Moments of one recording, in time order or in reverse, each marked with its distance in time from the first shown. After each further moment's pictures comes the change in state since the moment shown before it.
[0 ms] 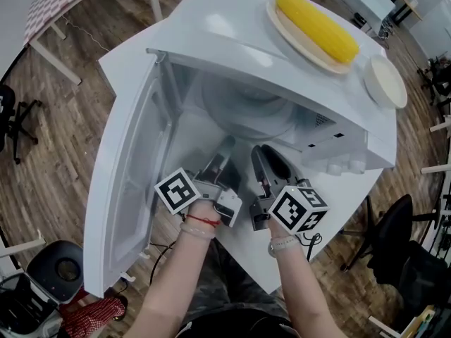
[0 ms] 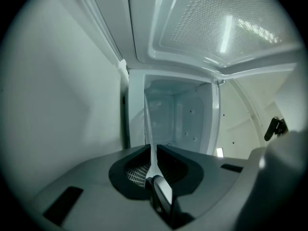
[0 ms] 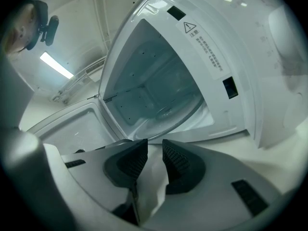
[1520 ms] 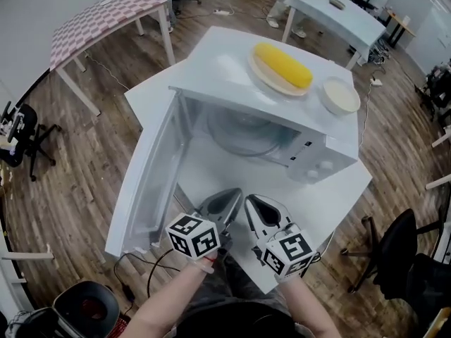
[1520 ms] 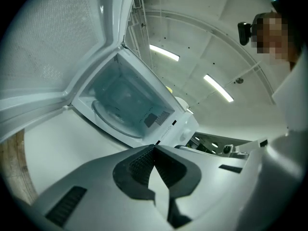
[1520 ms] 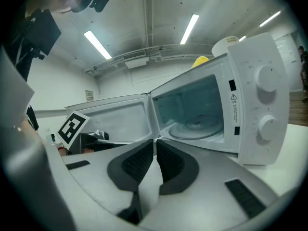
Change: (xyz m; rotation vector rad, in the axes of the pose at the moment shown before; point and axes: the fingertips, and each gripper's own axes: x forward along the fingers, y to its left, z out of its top) left arm -0.070 -0.052 -0.092 0.867 0.343 0.126; right arm -0.106 0.089 -0.015 -0.416 0.024 0.174
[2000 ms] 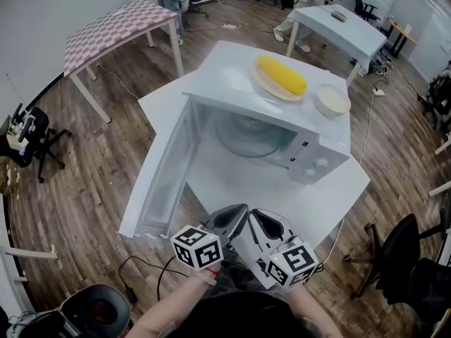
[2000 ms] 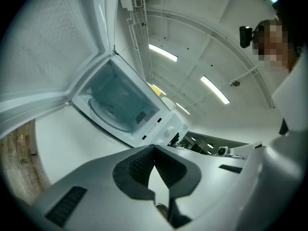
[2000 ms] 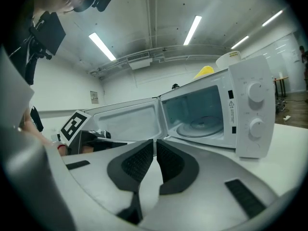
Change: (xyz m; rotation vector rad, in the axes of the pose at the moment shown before) left arm -0.039 -0.048 -0.014 -0.024 0.008 -0.036; right arm -0.044 0.040 0.001 -0.015 -0.002 0.041
